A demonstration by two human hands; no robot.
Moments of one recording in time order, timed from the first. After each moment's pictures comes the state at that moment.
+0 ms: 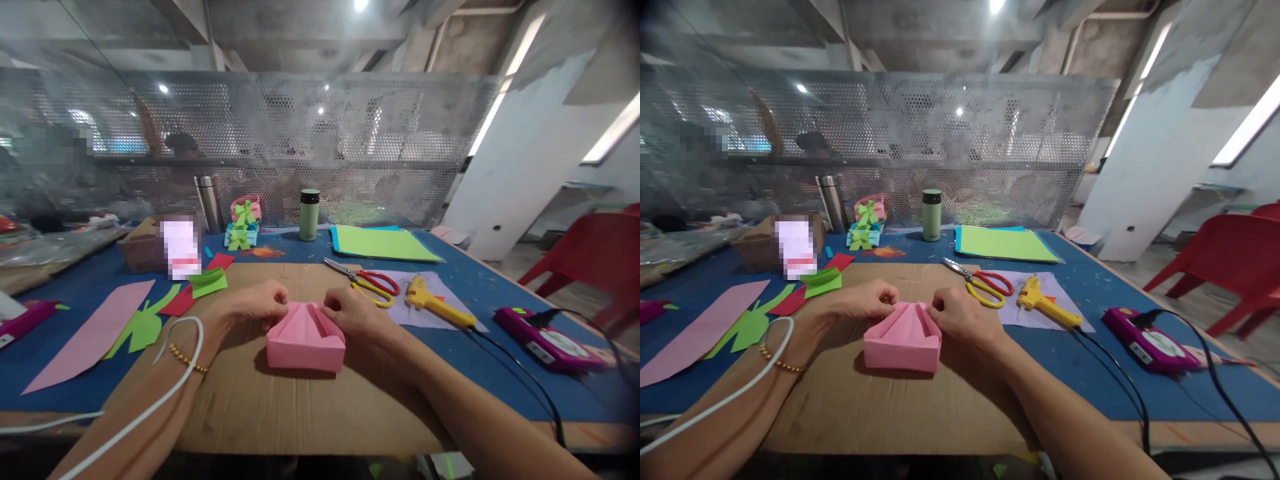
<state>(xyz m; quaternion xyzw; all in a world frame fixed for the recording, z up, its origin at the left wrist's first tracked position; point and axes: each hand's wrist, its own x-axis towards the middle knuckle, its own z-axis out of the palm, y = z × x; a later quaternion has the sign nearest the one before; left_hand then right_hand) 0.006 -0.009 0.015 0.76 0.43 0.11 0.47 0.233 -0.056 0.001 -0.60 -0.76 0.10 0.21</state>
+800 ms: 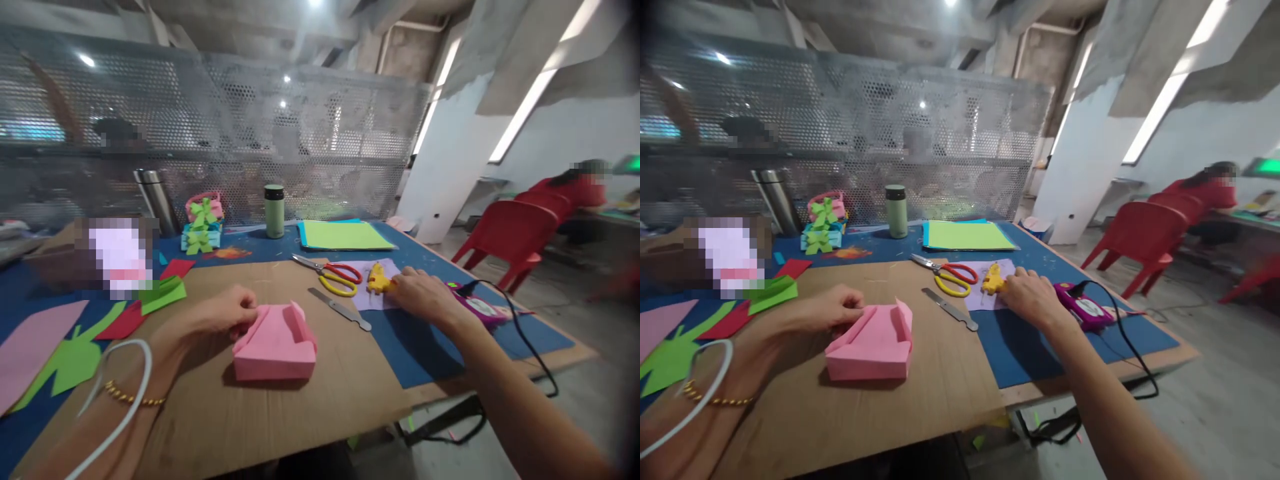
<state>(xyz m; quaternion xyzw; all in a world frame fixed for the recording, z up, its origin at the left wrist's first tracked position) 0.007 -0.006 0.004 0.78 0.45 0.07 0.44 0.390 -0.104 0.027 -0.77 -0.62 -0.11 -0.09</state>
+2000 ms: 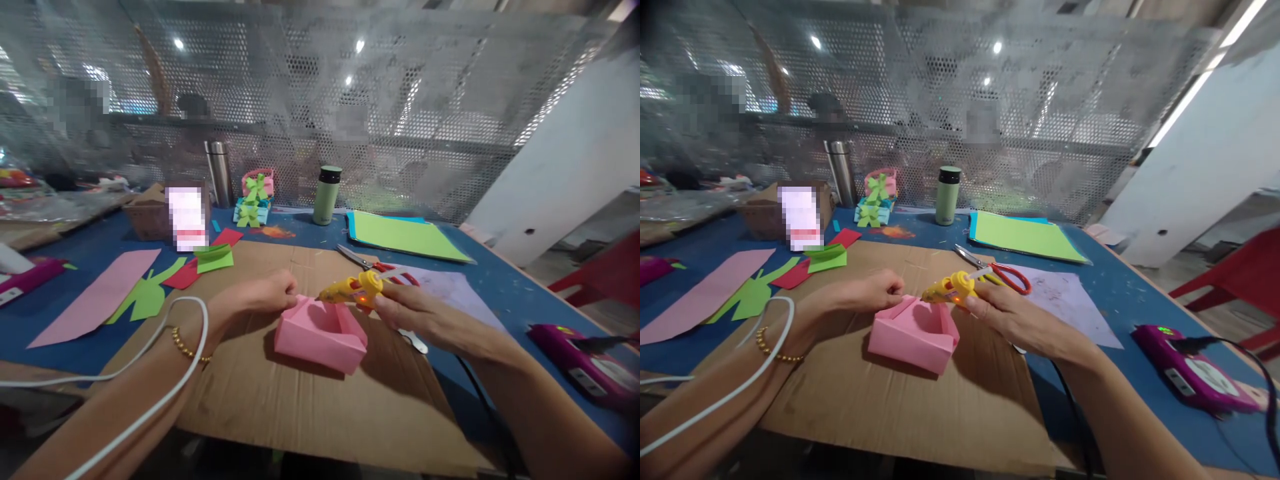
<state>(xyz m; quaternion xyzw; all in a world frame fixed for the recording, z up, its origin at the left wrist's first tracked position) 0.010 -0.006 0.003 0.83 0.49 0.03 0.27 0.281 -0.089 0.060 -0.49 -0.81 0.29 0.16</state>
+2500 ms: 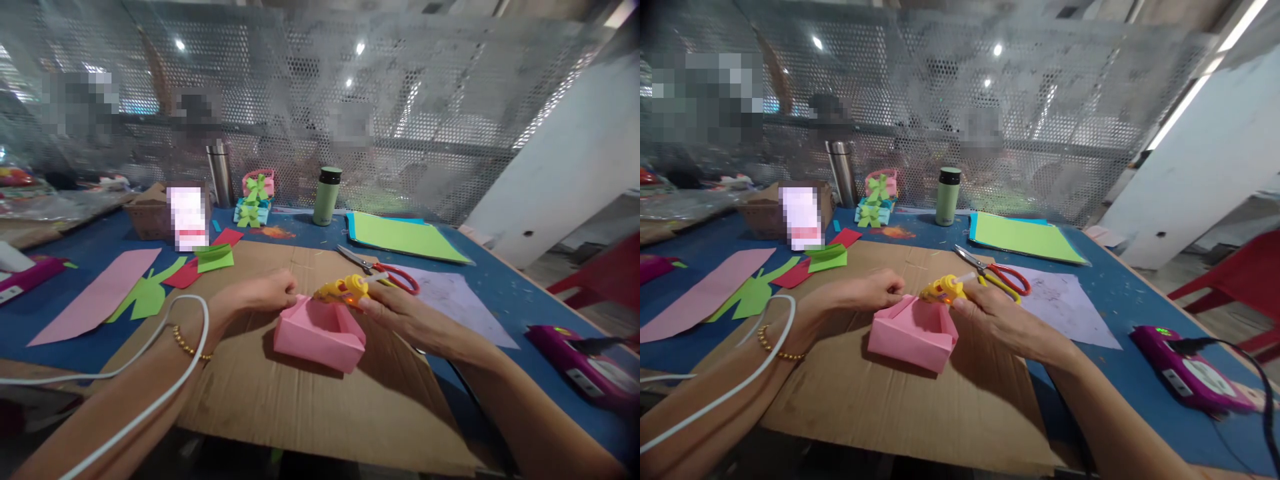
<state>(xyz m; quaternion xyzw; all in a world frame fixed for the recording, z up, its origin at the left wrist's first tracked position) 0.010 -0.004 0.003 0.83 0.48 0.04 0.28 0.278 -0.075 0.032 -0.48 -0.83 0.23 0.18</state>
